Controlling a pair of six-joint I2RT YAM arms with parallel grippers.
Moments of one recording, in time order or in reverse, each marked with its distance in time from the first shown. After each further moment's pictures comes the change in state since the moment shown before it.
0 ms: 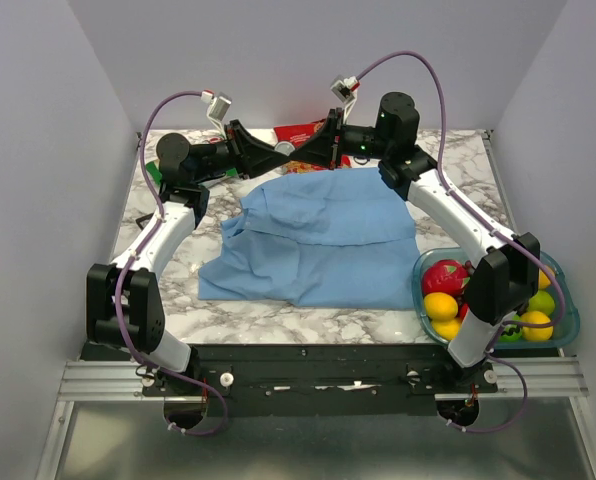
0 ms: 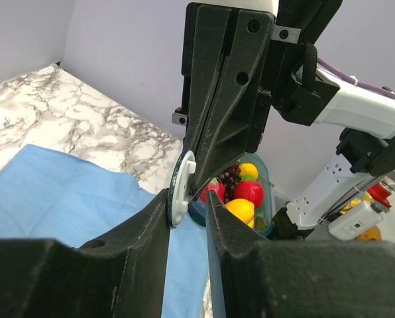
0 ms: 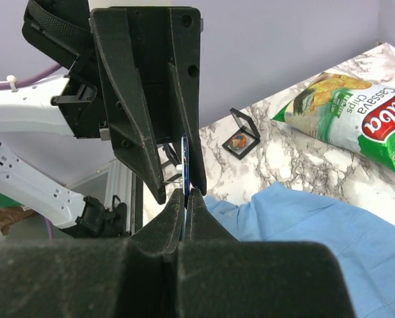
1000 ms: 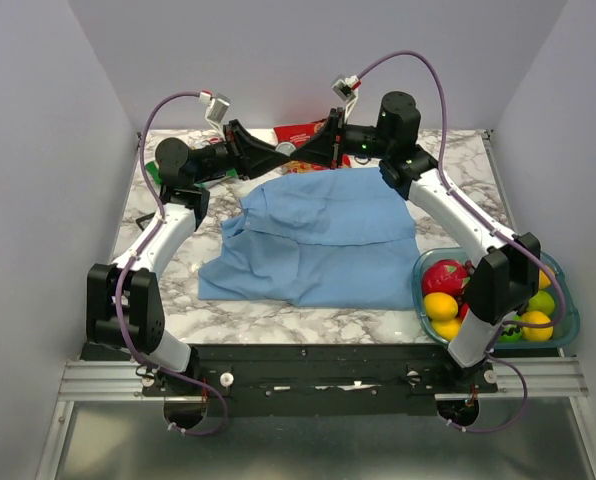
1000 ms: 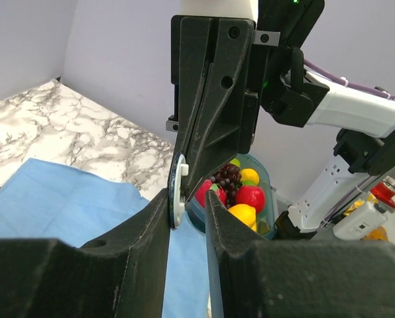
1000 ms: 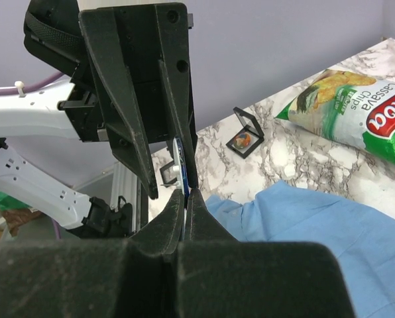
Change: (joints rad) left arm 0.000 -0.001 -0.018 0.096 -0.001 -0.039; right arm 0.000 0.000 0.002 0.000 0.002 0.024
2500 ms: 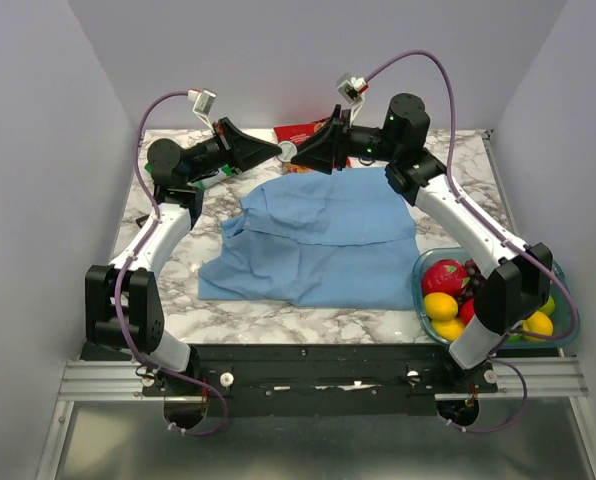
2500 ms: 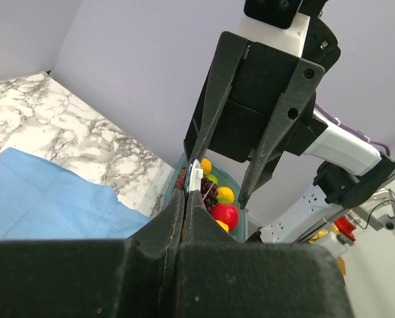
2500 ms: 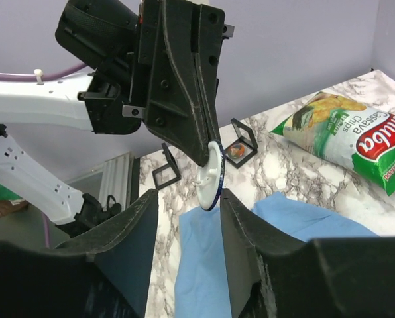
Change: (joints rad) left arm 0.042 -0.003 0.000 0.019 -0.045 -0.180; right arm 0.014 -0.075 -0.042 0.022 -0.009 -0.072
